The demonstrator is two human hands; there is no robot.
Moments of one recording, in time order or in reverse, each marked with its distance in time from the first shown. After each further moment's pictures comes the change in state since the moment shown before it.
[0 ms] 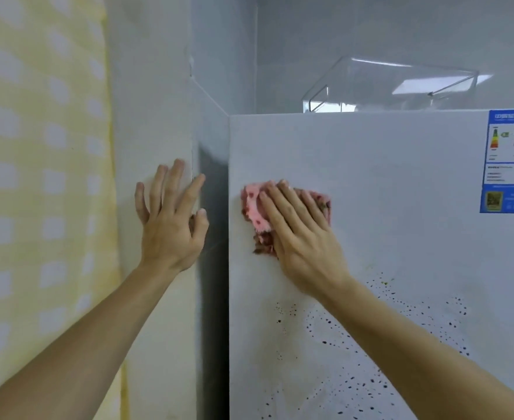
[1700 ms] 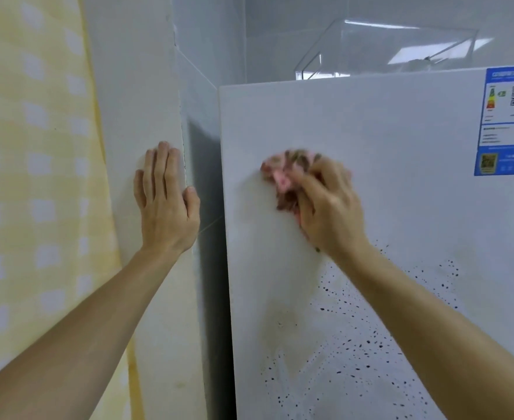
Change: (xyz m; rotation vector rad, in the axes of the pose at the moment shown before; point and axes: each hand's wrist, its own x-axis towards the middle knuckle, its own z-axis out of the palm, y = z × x) left_hand -0.012 0.011 0.008 -0.105 0.012 -0.132; right_hand -0.003 0.018 -0.024 0.170 0.246 0.231
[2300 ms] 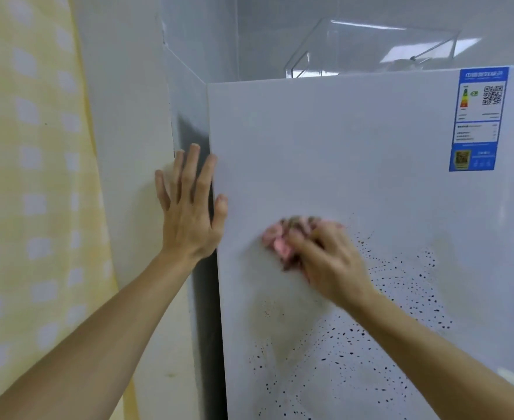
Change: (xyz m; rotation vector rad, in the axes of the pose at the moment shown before) left_hand -0.014 0.050 0.000 -0.060 -0.039 0.165; right_hand -0.085 0.013 -0.031 0.076 -0.254 -0.109
